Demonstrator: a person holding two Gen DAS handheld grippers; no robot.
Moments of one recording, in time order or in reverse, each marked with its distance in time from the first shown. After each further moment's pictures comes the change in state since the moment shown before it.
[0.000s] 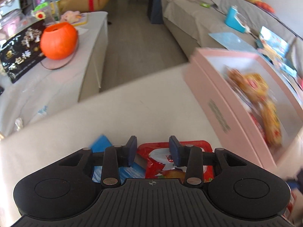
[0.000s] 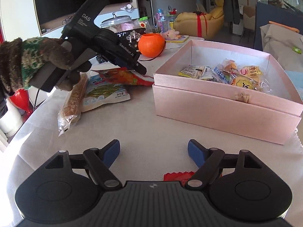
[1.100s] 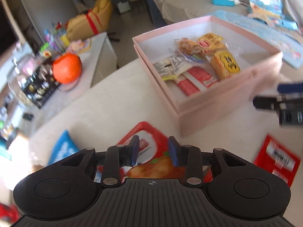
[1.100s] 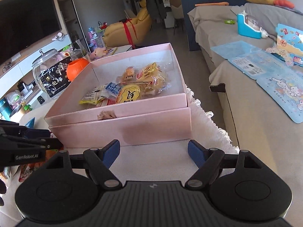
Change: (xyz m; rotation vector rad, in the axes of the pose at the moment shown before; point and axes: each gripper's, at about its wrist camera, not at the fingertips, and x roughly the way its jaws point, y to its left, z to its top) left arm -0.033 -0.139 -0.065 0.254 -0.059 0.324; right arm -0.016 -0.103 0.000 0.353 -0.063 -0.280
